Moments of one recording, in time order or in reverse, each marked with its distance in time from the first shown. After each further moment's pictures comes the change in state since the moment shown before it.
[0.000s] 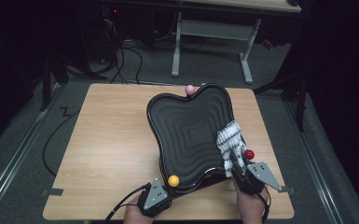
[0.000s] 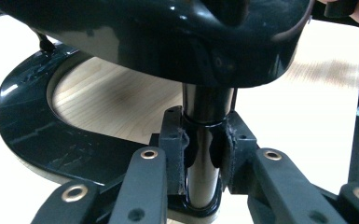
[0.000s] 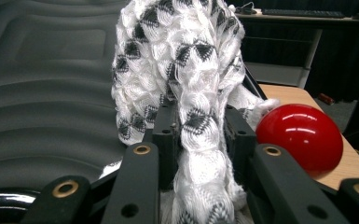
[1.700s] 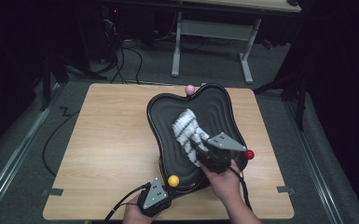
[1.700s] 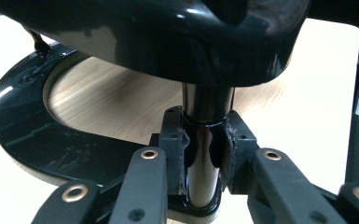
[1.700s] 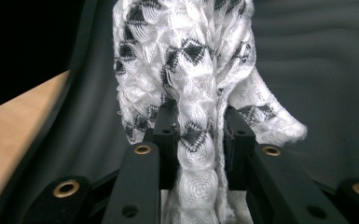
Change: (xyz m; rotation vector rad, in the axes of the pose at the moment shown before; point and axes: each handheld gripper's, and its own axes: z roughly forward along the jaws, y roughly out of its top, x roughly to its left) left arm 0.003 0.000 0.000 0.002 -0.021 0.010; right arm 0.068 0.069 0.054 0.214 0.335 -0.019
